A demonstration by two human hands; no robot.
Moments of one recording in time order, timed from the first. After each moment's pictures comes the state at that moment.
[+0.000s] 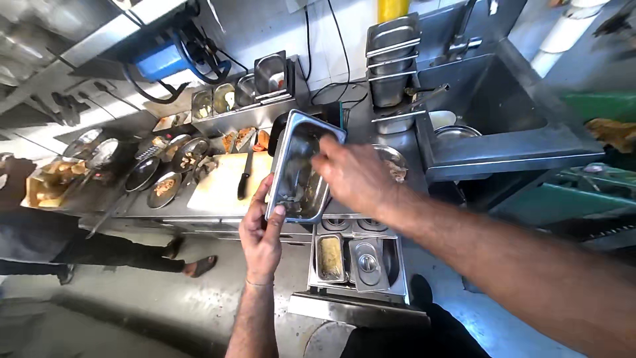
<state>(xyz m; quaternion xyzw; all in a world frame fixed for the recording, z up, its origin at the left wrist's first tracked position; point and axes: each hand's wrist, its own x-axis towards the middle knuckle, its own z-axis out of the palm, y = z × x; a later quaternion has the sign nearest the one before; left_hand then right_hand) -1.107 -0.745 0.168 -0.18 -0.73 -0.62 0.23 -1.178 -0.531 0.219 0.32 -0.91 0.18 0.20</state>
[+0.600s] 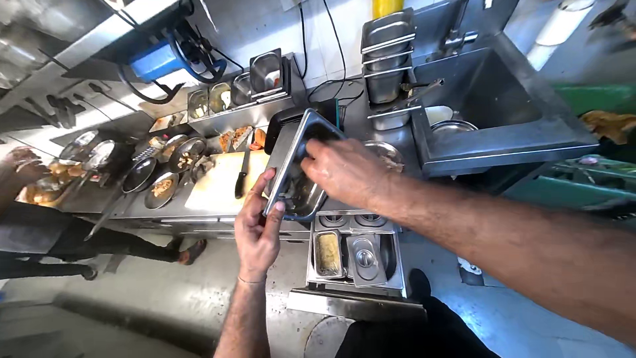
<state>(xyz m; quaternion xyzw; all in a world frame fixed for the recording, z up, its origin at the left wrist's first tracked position) -1.102 -0.745 0.183 -0.17 -0.82 -0.49 0.23 -1.176 -0.531 0.231 0.39 -0.89 0.13 0.19</state>
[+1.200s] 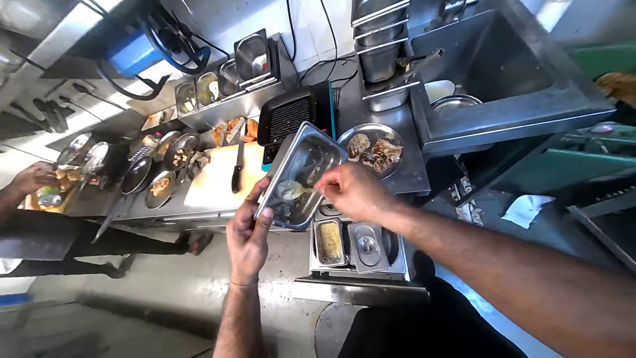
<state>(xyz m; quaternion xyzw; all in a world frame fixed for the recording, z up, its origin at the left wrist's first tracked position) -1.095 -0.763 0.166 -0.17 -0.80 -0.55 0.16 -1.148 -0.521 0.177 0.18 -0.84 0.50 -0.08</state>
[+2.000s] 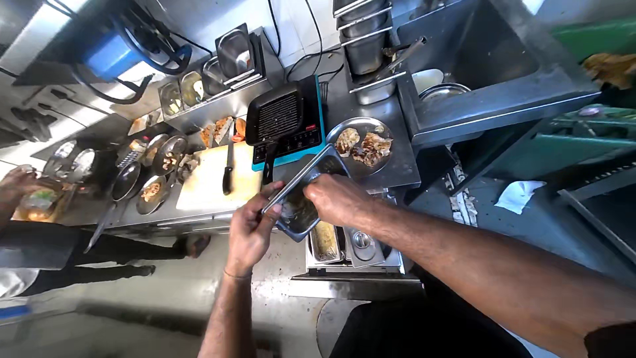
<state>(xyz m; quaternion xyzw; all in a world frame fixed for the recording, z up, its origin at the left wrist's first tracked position) -1.112 -0.752 0.170 -0.18 -0.87 -0.45 0.04 -1.153 -0.533 0.158 0.29 -0.91 0.27 -0.09</state>
